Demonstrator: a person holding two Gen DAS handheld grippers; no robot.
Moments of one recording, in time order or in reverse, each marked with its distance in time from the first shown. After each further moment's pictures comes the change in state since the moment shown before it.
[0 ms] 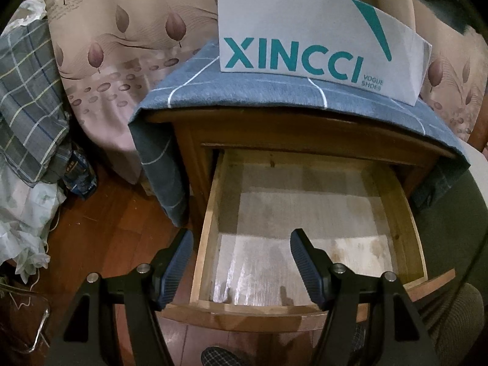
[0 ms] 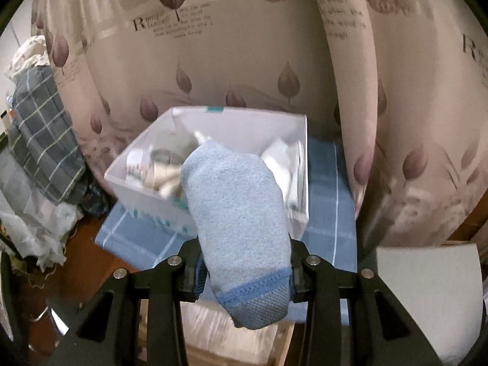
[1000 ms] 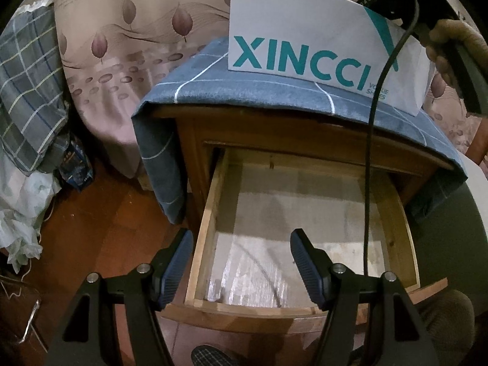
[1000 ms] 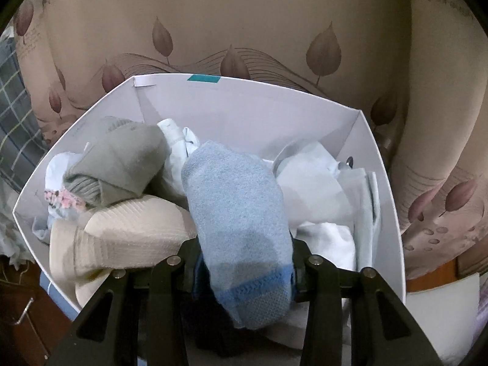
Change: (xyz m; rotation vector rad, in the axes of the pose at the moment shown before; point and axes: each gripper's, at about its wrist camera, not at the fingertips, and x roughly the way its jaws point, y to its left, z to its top) left arm 0.002 0.009 0.003 -0.054 0.011 -0.031; right arm 0.153 0.021 0.030 -0.034 0.128 -0.080
